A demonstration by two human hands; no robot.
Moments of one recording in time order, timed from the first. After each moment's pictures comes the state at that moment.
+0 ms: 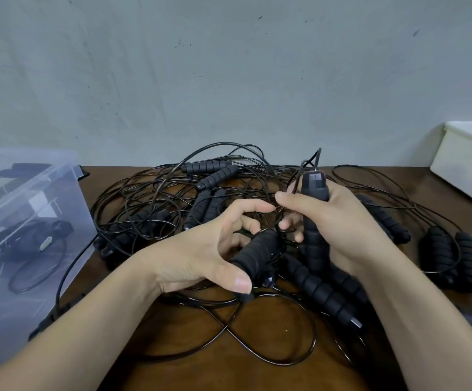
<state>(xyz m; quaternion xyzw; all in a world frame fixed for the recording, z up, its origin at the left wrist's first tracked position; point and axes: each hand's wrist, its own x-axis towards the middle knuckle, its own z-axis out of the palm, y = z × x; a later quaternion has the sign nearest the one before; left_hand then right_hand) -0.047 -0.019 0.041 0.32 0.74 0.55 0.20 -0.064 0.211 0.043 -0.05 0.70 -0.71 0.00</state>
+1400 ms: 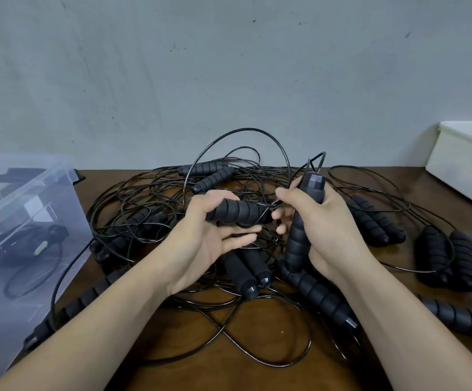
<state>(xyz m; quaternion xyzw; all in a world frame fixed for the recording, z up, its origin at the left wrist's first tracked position) -0.070 -0.005 0.011 0.12 0.52 0.83 0.14 -0.064 0.195 0.035 0.01 0.62 -0.78 -0.07</state>
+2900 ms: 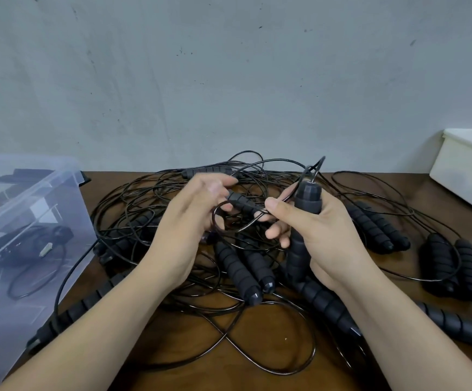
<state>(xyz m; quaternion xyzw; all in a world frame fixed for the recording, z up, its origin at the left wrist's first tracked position) -0.064 -0.016 0.024 0.16 0.65 0.74 -0.09 -0.058 0.192 0.032 -0.09 0.65 -0.76 -0.05</state>
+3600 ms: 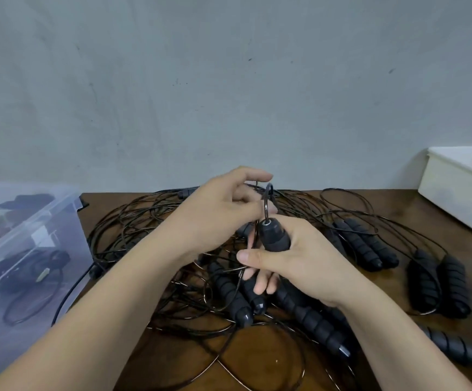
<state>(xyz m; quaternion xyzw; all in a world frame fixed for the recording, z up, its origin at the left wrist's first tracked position) -0.074 0.018 0.102 0.22 0.81 0.54 0.00 -0.051 0.203 0.054 -0.20 0.76 -0.61 0.08</state>
